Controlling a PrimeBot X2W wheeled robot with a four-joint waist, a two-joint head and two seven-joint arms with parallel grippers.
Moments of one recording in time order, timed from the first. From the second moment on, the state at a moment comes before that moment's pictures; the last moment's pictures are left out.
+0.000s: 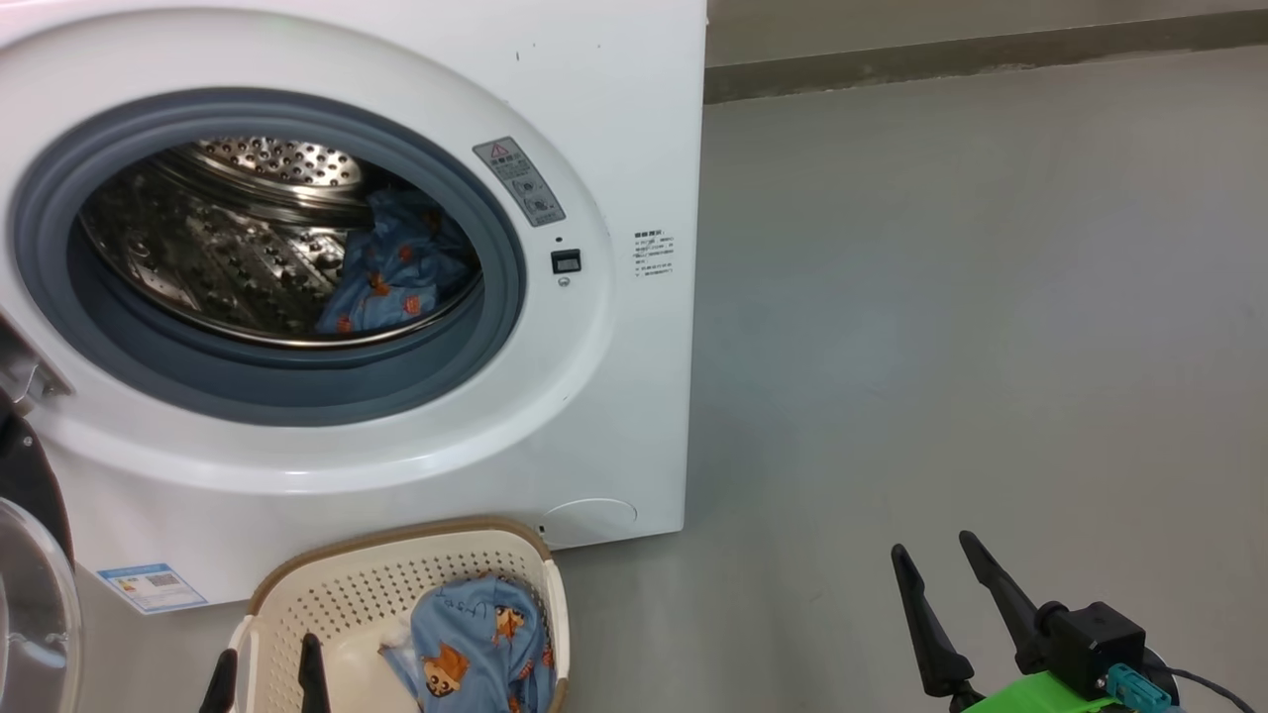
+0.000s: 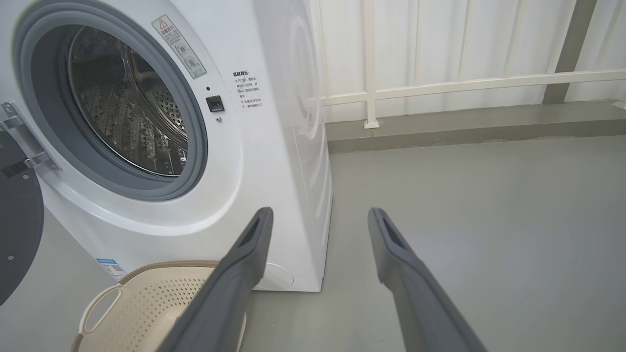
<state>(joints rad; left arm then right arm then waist) 0.23 0.04 0.00 -0.03 -0.25 0.10 -0.26 0.00 -0.05 0.05 0.21 0.18 0.13 -0.26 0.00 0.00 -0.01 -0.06</state>
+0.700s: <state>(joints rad) 0.23 0.04 -0.03 -0.01 -0.25 0.10 -0.26 0.00 -0.05 0.05 0.22 0.18 0.13 -0.26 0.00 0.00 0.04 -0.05</state>
